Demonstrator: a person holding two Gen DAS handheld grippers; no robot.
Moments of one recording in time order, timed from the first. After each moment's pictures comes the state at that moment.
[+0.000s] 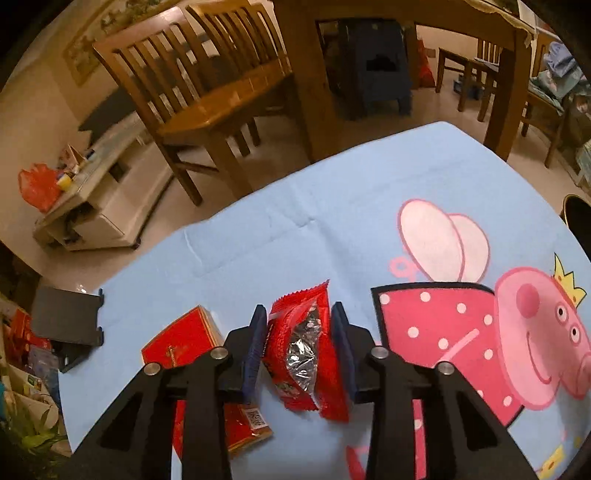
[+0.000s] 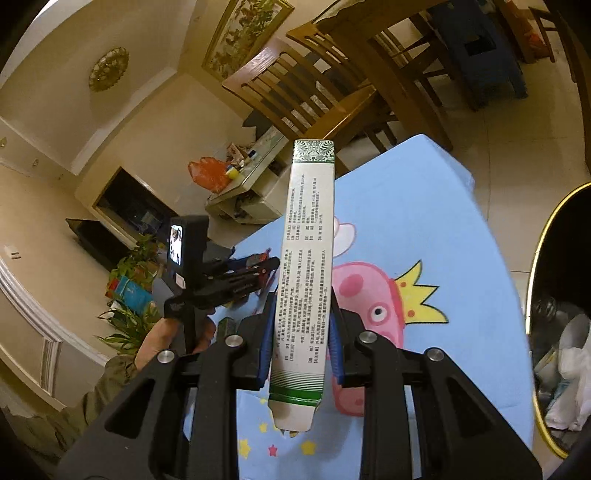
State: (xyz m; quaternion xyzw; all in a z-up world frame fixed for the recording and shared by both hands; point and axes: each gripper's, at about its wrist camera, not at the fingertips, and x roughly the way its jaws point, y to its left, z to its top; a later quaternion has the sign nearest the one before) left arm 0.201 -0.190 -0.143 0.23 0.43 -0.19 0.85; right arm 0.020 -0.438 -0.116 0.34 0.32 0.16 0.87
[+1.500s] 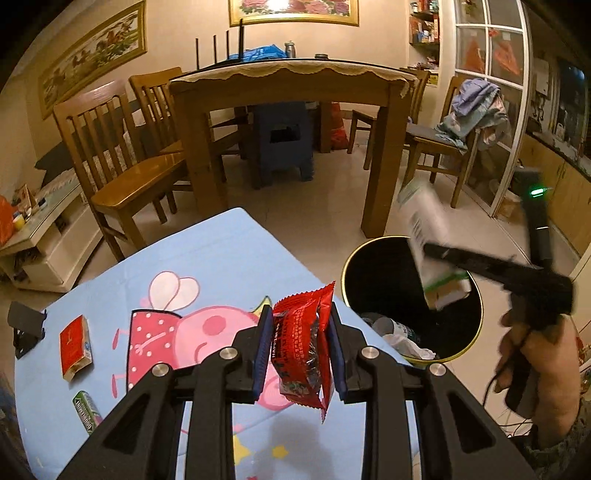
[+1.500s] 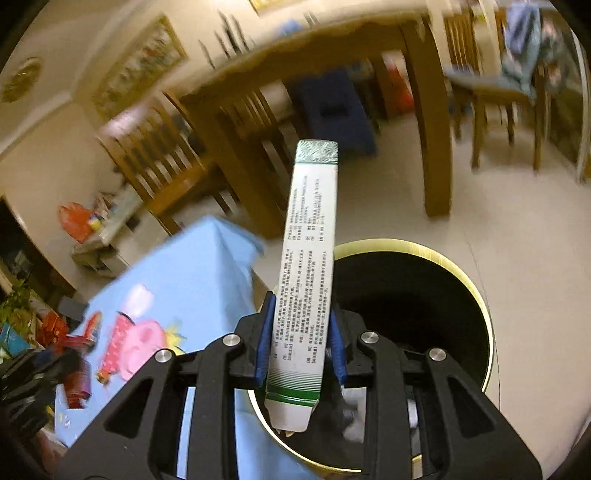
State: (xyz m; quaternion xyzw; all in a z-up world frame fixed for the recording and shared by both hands) left arm -0.001 -0.328 -0.063 0.16 0.34 -0.34 0.86; right arm -0.059 -0.576 -0.132 0.27 0.34 -0.17 0.88
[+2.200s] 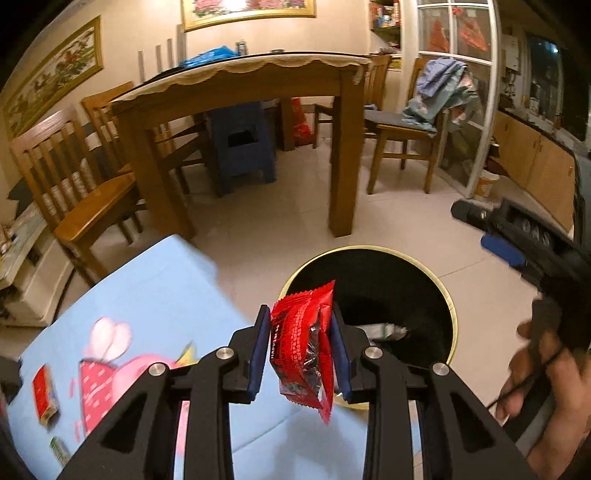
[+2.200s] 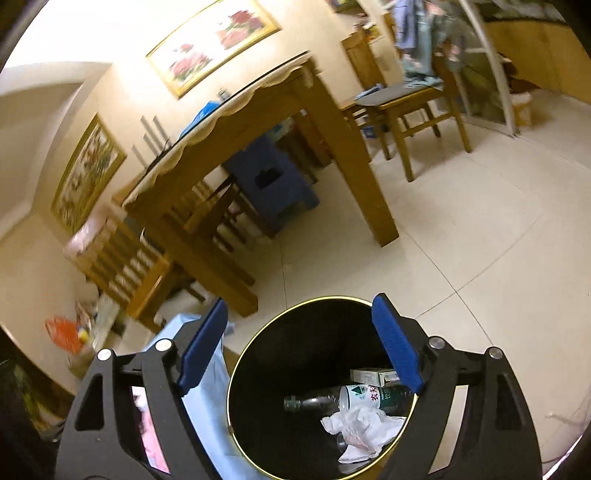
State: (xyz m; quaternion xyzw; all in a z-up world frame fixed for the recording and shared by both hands) left arm -0.006 -0.426 -0.069 0.19 0.34 -0.40 0.83; right arm -0.167 -0.639 -0.095 0.38 0.16 -0.28 0.87
